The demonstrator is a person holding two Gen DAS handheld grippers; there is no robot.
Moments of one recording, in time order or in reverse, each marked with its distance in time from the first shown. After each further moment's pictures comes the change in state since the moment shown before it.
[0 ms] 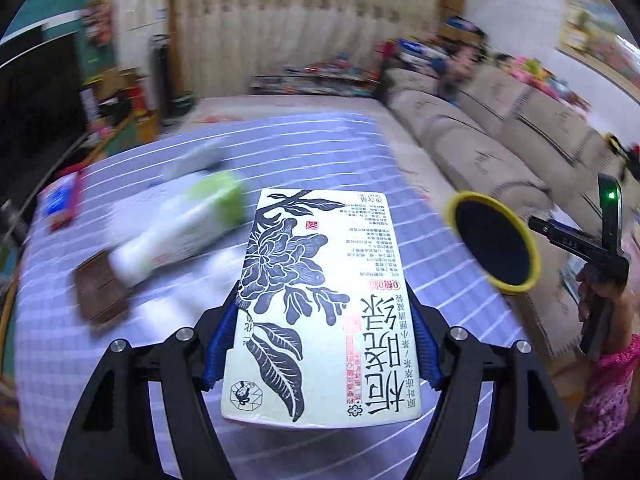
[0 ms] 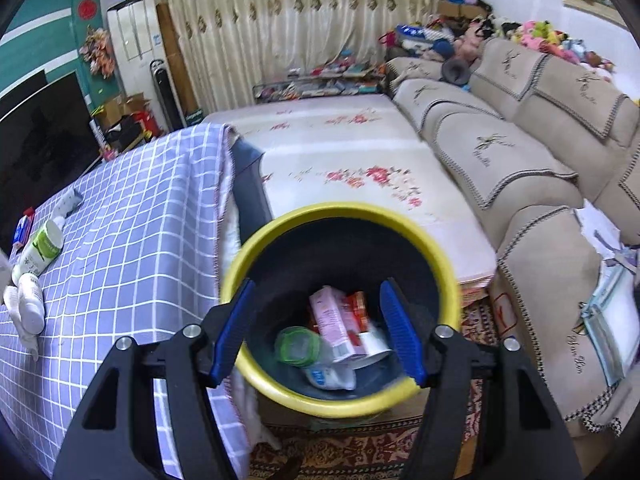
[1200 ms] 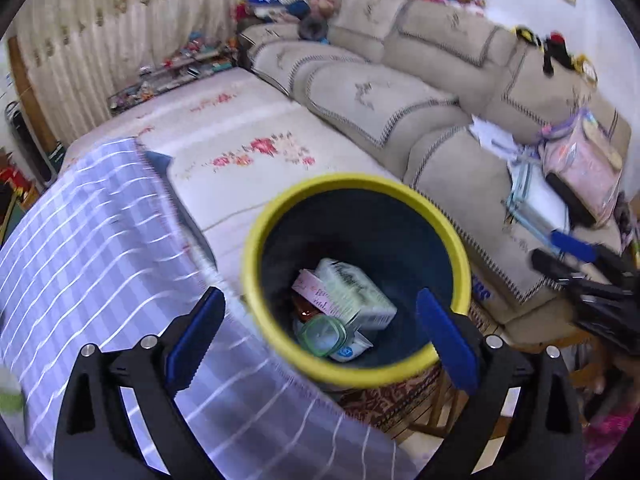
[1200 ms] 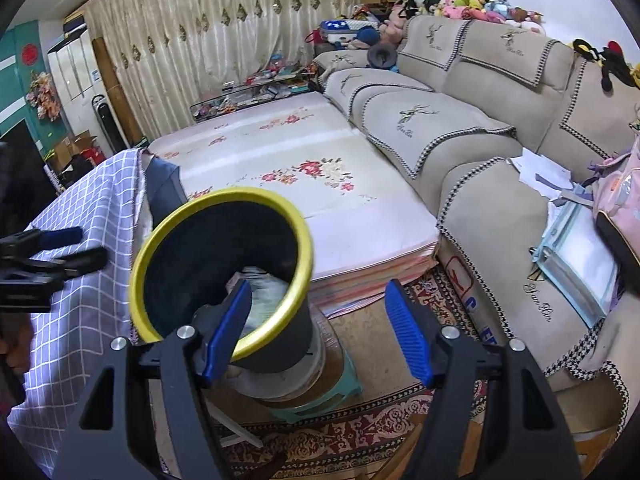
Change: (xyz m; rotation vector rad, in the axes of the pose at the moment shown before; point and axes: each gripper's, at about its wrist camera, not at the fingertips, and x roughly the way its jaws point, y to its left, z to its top) left arm 0.150 -0.222 0.077 0.320 0.119 -0.233; right arm -0.032 -0.101 -0.045 0.172 -0.005 -0.116
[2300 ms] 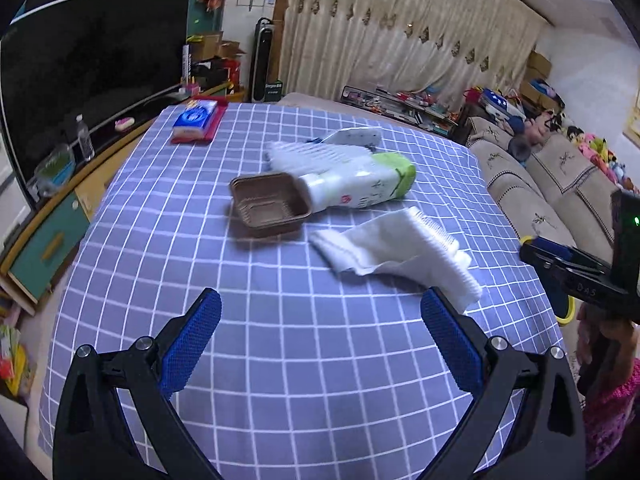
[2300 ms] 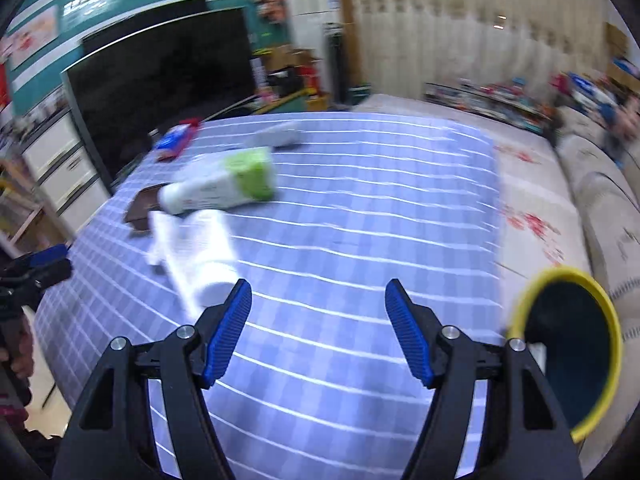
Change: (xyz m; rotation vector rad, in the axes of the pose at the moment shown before) left arm -0.274 0.234 -0.315 -0.669 -0.208 0.422; right arm -0.019 0.350 -0.038 -0.592 0.091 0.576
